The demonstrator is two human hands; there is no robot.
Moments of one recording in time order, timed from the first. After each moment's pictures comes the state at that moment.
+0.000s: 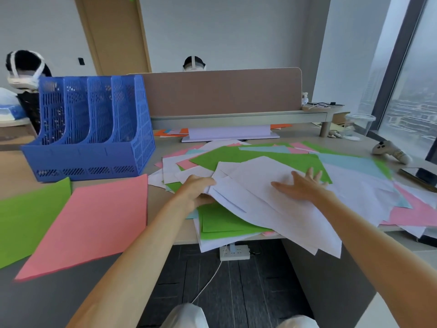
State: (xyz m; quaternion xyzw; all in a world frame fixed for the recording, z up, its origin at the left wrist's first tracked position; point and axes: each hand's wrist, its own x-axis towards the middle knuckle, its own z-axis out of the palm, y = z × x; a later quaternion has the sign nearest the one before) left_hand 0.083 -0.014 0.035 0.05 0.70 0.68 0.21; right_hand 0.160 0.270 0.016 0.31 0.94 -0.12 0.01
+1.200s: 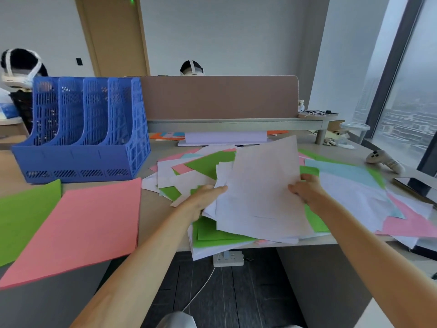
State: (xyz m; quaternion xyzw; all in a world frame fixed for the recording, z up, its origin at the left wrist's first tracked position) left_hand 0.083 0.014 0.019 0.14 0.78 0.56 0.23; right_hand 0.158 0.287 0.013 0.29 0.76 -0.55 -0.21
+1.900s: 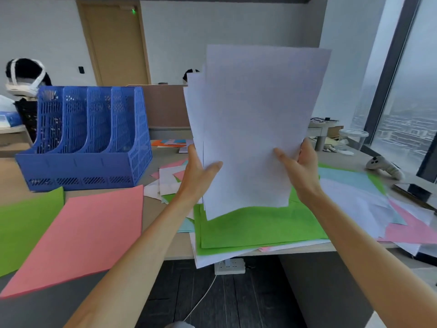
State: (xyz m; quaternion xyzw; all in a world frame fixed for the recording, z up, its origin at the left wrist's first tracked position) left_hand 0.094 -0.001 0.081 0.29 0.71 0.64 -0.10; right_hand 0.181 0.208 0.094 0.01 0.67 -0.59 -0.45
